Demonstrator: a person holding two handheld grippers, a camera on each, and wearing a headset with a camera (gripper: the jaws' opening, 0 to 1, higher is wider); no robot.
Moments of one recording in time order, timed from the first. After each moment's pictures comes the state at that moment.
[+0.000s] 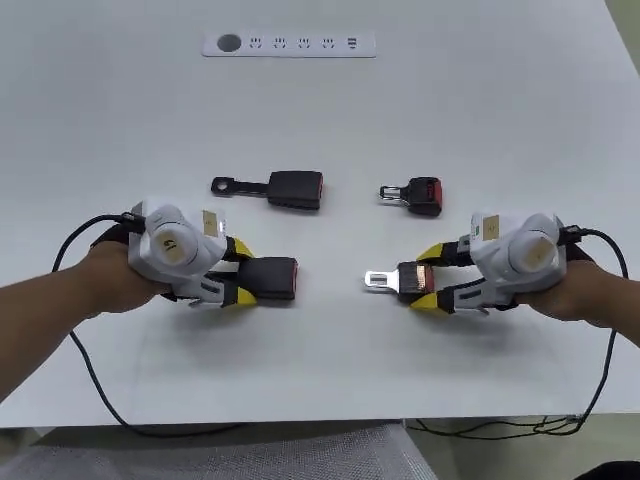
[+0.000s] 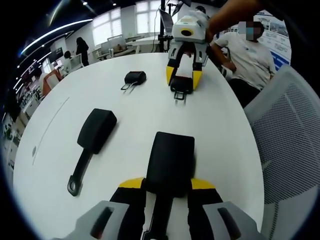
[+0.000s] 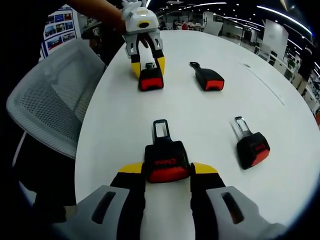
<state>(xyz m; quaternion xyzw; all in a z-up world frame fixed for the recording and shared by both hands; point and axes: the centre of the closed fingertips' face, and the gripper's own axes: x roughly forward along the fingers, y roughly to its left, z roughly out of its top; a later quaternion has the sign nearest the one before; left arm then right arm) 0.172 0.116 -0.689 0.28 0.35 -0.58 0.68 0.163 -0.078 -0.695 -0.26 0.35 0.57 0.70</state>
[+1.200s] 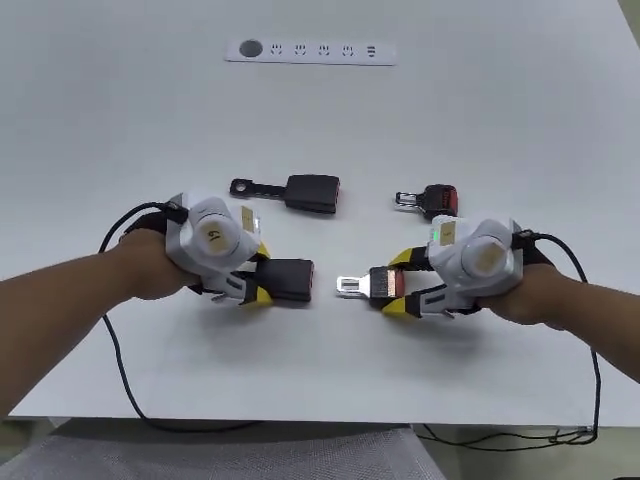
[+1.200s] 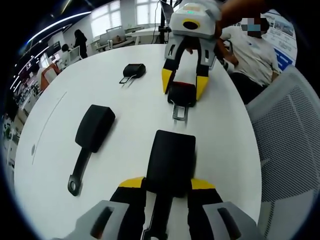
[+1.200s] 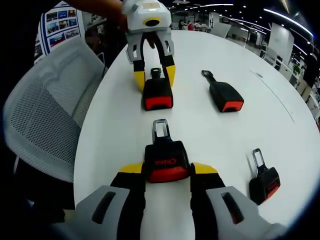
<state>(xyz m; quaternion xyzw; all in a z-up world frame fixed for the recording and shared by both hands) 0.171 0.114 -0.690 0.30 0.38 -0.57 0.66 0.162 -0.014 -0.695 -0.26 0.33 0.58 0.69</state>
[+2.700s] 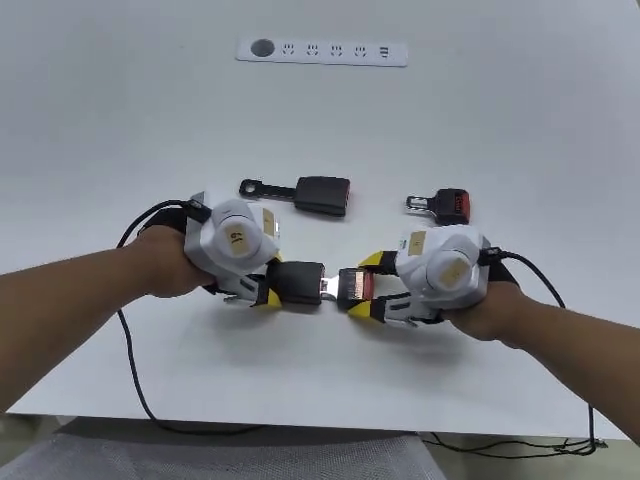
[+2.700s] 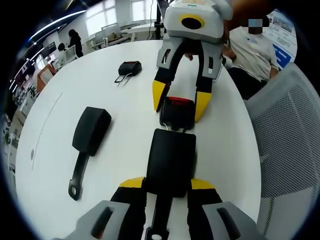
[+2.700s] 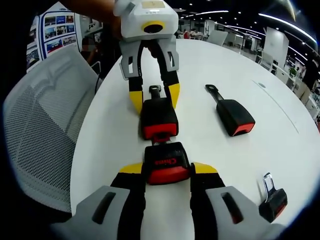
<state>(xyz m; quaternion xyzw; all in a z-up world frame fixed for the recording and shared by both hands) 0.170 0.111 -0.692 0.32 0.39 -0.57 0.65 0.166 0.032 -0.691 -0.24 0.31 0.58 0.71</state>
